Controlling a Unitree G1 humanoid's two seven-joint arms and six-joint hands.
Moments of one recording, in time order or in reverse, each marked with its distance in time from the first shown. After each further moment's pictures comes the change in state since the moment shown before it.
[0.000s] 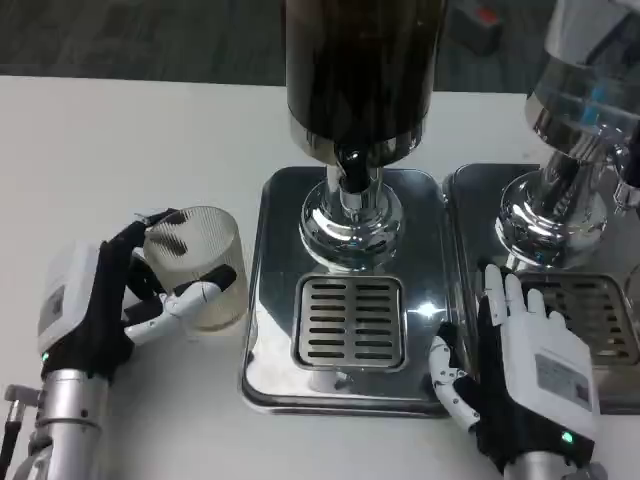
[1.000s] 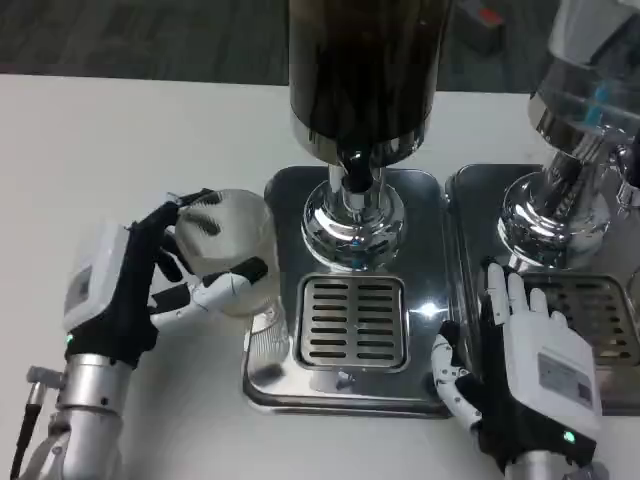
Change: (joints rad) left arm -0.021 -0.007 -0.037 -0.050 0.062 -0.058 0.016; right arm -0.001 0.003 -0.005 0.000 0.000 0.002 -0.004
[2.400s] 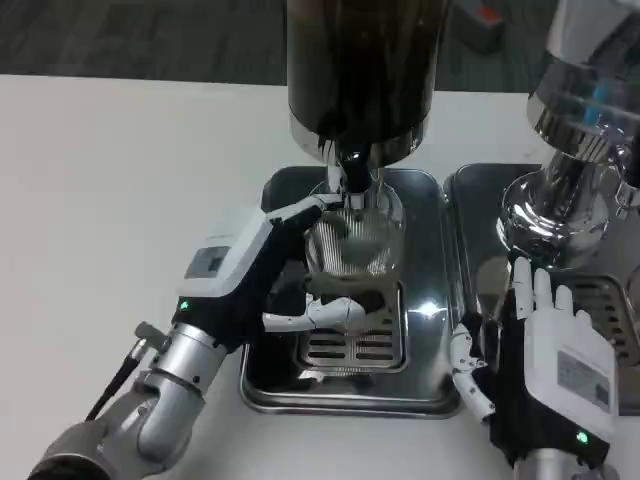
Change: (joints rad) left arm -0.160 -0.067 -0.241 0.061 0.173 0.001 0.054; right arm 0.007 0.042 -0.024 -0.009 -0.004 0.033 -0.047
